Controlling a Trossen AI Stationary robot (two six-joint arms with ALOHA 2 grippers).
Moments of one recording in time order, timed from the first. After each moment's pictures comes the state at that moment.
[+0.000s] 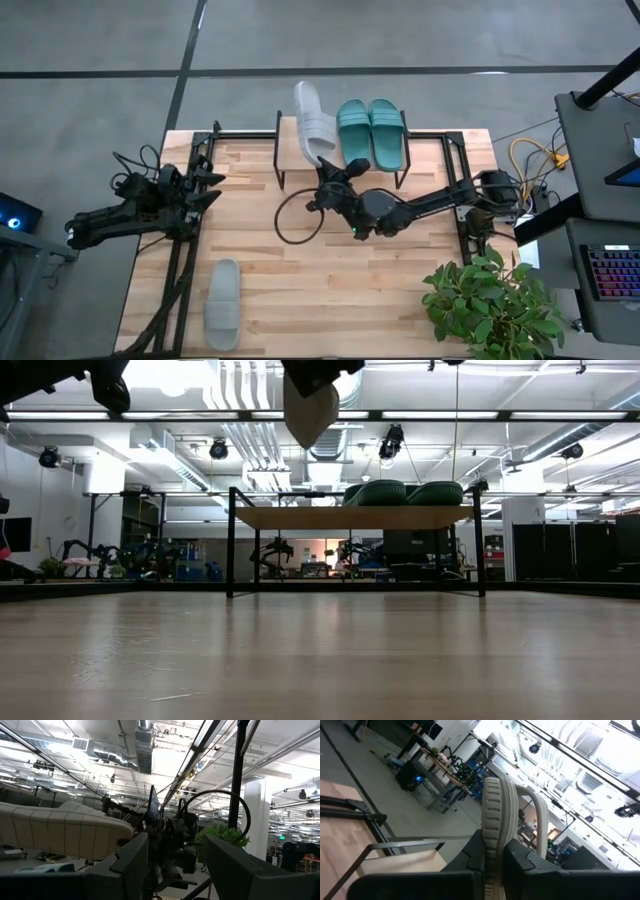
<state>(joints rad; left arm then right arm) 0.19 0.14 0.26 0.32 0.15 -0.25 0.16 1.82 1.27 0.87 1.10 -0.99</state>
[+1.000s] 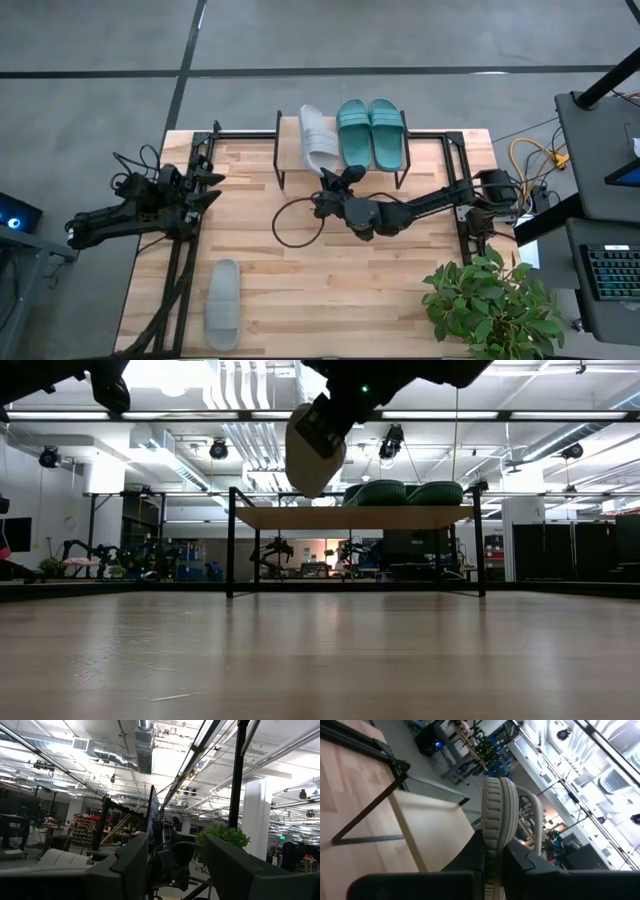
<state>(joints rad) 0.19 0.14 0.26 0.32 0.15 -0.25 0.14 1.82 1.17 0.57 1.11 -0.80</state>
